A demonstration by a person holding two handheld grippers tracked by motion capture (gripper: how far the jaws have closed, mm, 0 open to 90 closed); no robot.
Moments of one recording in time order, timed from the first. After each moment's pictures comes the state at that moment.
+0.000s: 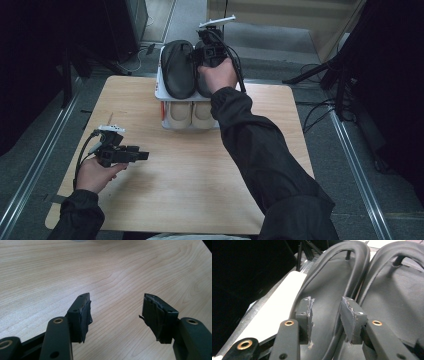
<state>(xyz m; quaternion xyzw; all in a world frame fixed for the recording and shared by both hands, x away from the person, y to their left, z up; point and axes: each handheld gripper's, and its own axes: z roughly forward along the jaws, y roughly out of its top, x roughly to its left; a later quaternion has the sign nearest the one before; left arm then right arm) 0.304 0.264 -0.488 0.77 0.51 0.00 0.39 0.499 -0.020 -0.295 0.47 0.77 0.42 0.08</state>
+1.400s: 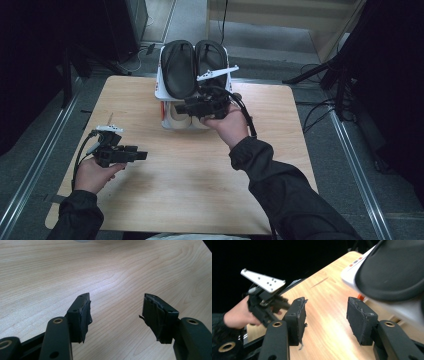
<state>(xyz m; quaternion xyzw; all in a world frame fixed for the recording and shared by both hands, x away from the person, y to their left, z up) 0.302 0.267 -0.488 0.77 0.51 0.01 0.39 0.388 -0.043 -0.348 0.28 0.83 0.49 -0.01</state>
